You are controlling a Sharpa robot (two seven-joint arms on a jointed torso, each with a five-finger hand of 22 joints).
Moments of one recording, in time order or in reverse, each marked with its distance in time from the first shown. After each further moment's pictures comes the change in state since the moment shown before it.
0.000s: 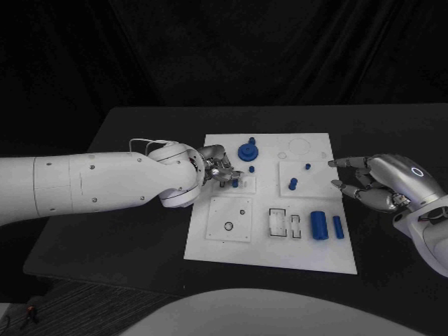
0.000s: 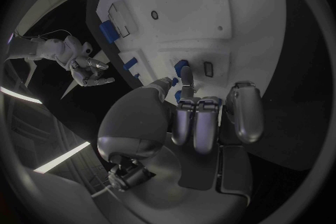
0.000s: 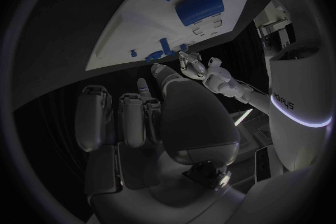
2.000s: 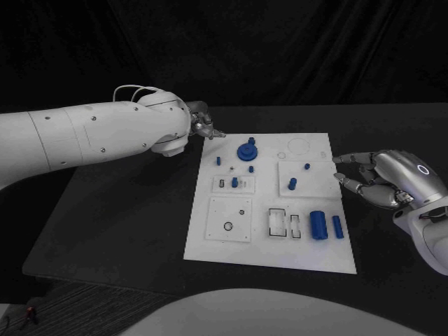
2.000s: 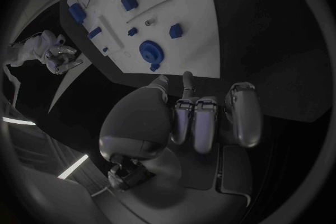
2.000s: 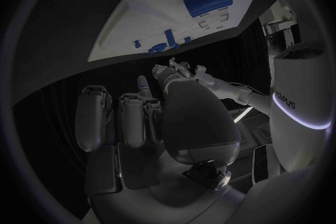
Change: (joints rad) left arm 0.148 0.084 0.001 -0.311 -0.048 0.204 0.017; left_hand 0.040 0.028 -0.172 0.031 -0.143 -0.168 0.032 0.037 0.100 0.001 0.020 0.000 0.000 0.002 0.013 0.000 0.000 0.000 0.006 0.006 0.039 0.000; right arm -0.003 0.000 0.000 -0.008 0.000 -0.078 -0.006; right_hand -0.026 -0.014 0.026 0.026 0.031 0.065 0.011 0.004 0.005 0.000 0.007 0.000 0.000 0.003 0.003 0.000 0.000 0.000 0.000 0.000 0.000 -0.001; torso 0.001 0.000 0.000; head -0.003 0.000
